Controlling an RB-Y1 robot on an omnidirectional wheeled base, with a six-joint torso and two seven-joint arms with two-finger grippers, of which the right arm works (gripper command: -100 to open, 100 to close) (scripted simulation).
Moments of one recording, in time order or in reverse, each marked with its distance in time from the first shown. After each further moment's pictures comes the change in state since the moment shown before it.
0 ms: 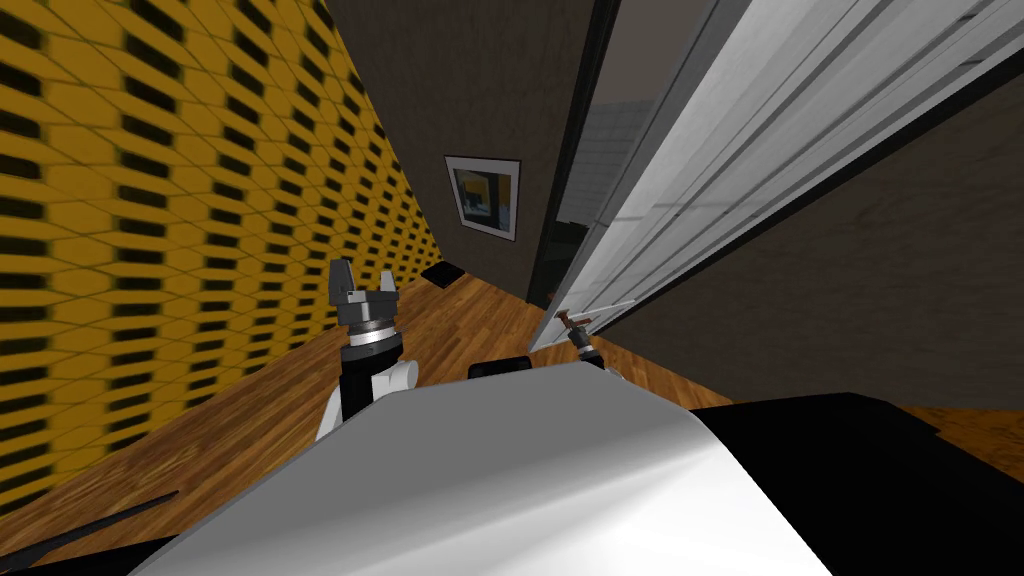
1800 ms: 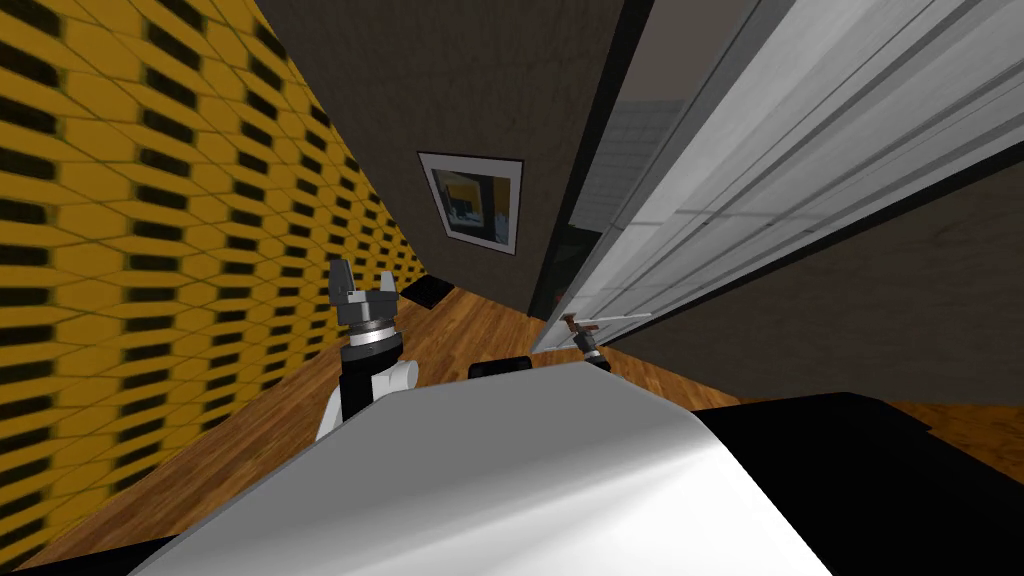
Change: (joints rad) arm 0.021 0.027 -0.164 0.050 0.132 -0.044 -0.076
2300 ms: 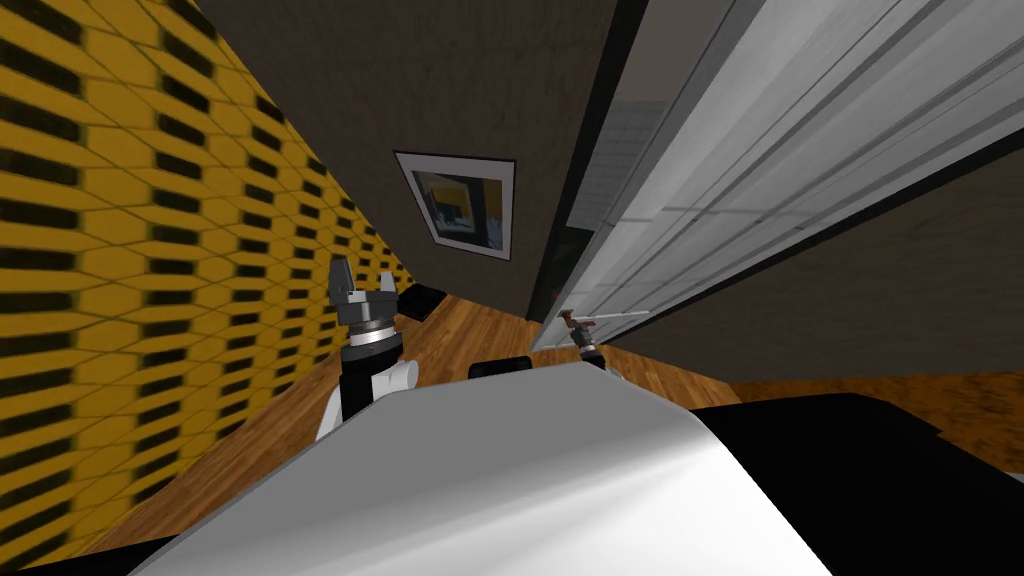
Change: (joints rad) arm -0.024 0.023 0.002 -0.049 -0.014 0.086 0.020
